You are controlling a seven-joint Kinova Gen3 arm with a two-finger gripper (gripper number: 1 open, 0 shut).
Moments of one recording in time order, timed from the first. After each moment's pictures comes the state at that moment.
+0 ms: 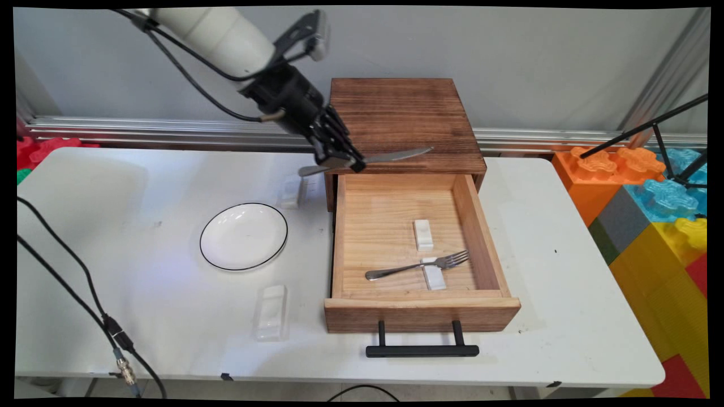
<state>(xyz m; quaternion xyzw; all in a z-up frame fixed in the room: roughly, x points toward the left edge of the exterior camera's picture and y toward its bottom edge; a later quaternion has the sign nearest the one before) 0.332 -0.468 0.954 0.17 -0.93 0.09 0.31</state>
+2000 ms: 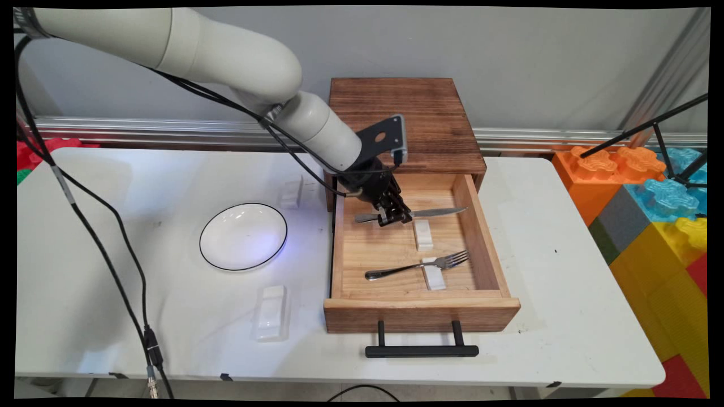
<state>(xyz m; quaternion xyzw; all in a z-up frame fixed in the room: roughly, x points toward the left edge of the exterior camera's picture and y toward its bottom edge) 0.234 -0.508 0.812 0.14 -0.94 0.12 0.27</state>
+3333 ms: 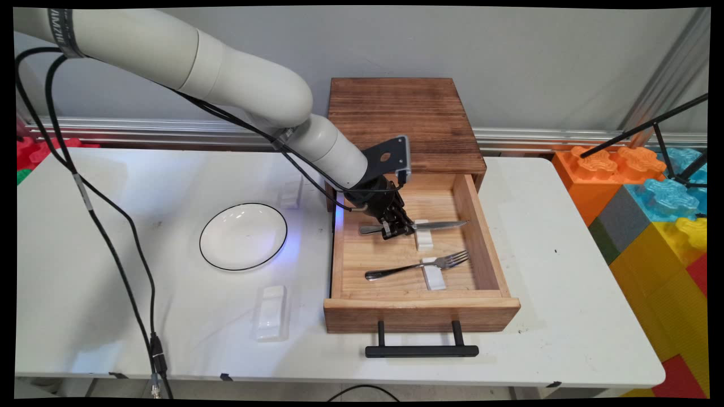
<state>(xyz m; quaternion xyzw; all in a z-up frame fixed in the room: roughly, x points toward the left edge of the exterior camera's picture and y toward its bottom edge) 0.225 -0.511 0.776 0.13 -0.95 0.12 0.27</state>
